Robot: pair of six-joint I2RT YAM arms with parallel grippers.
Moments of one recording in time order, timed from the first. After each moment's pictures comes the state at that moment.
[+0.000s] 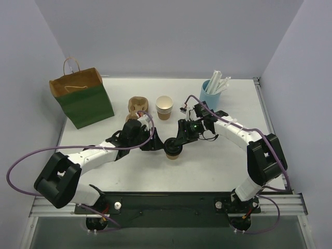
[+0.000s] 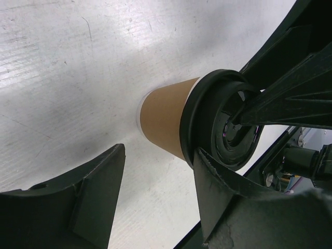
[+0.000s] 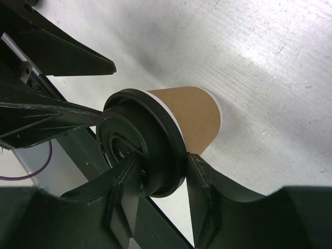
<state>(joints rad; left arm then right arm) -0.63 1.39 0.68 0.07 0.30 -0.65 0.48 1.62 1.07 -0.52 -0.58 0.24</state>
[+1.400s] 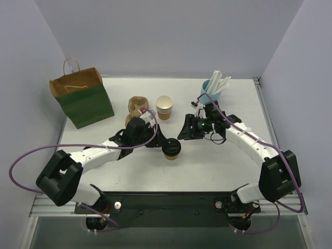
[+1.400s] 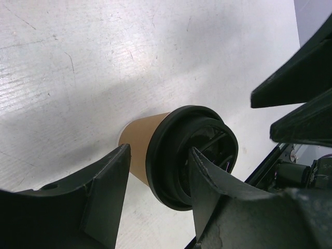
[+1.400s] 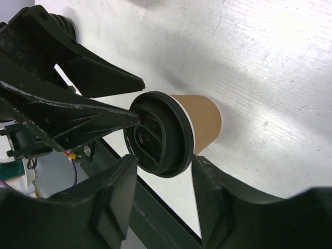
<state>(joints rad) -0.68 1.41 0.72 0.13 0.23 -0.68 0.44 1.43 0.99 -0.44 -0.54 0.42</state>
